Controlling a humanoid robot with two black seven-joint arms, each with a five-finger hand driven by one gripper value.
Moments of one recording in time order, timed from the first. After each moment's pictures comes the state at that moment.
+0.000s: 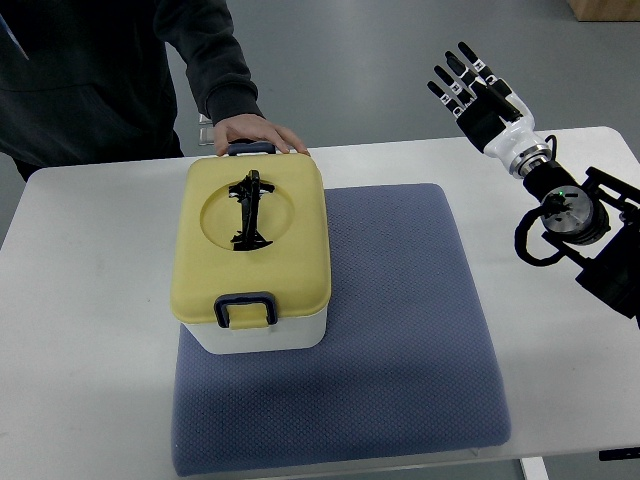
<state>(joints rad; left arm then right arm) 0.01 0.00 -0.18 -0.17 0.06 0.03 0.09 0.83 -0.30 0.61 0.74 0.29 0.30 0.33</state>
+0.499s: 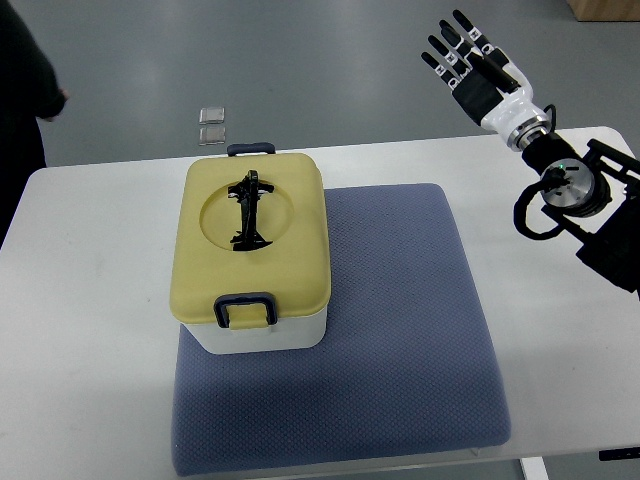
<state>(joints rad) 0.01 0.00 -0.19 -0.17 0.06 0.04 0.09 0.95 -0.31 0.58 0.75 0.24 0.30 0.30</state>
